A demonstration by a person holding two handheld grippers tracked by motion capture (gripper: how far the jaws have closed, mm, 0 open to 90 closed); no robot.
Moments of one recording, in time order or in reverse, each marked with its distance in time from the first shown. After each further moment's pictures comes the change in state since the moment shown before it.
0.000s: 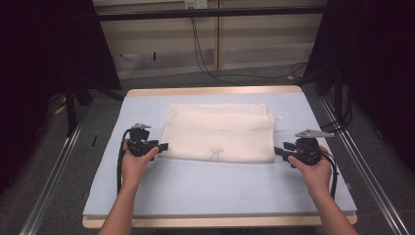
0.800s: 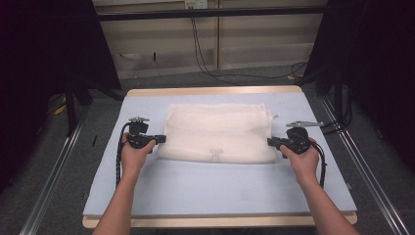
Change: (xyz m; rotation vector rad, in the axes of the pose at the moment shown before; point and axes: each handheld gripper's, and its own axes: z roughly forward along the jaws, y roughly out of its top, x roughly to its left) left arm 0.007 0.013 -0.001 -0.023 -0.068 -0.005; right arm 0.005 0.022 0.024 0.012 0.061 0.061
